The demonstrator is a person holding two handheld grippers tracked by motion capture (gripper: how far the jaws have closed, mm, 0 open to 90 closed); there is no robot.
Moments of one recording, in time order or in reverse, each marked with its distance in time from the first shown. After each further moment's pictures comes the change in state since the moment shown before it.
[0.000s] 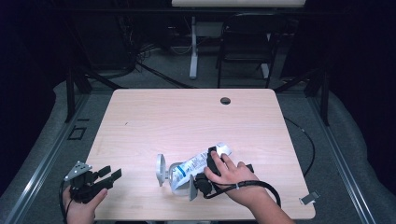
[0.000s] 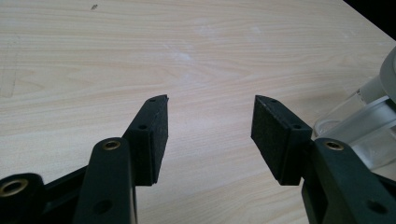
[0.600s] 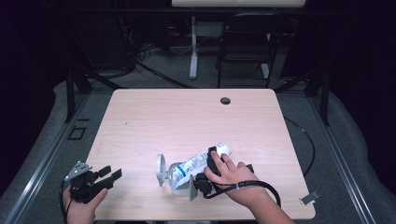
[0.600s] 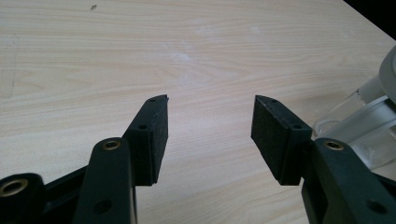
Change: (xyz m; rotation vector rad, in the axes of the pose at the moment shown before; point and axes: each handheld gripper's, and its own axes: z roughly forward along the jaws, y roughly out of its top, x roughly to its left) left arm 0.000 0.000 0.000 0.000 -0.001 0.002; right arm -0.001 0.000 -0.001 0.007 0.000 -0.002
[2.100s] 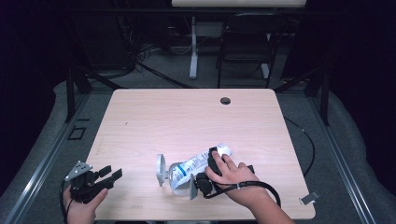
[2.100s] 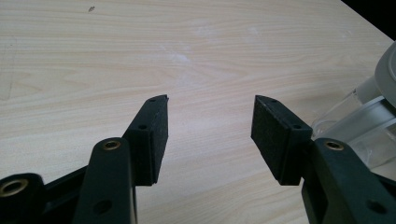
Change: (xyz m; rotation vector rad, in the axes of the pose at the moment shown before) left arm -0.002 0.001 0.000 -0.001 -0.003 0.004; right arm 0.002 -0.001 0.002 -0.011 0.014 0.040
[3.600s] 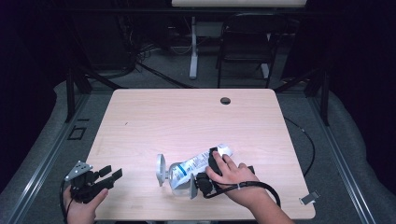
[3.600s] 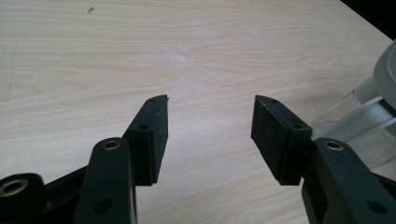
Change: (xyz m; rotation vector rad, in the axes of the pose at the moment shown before) left arm 0.000 0.001 0.000 0.000 -0.001 0.004; right arm 0.000 0.000 0.000 0.009 0.008 0.015
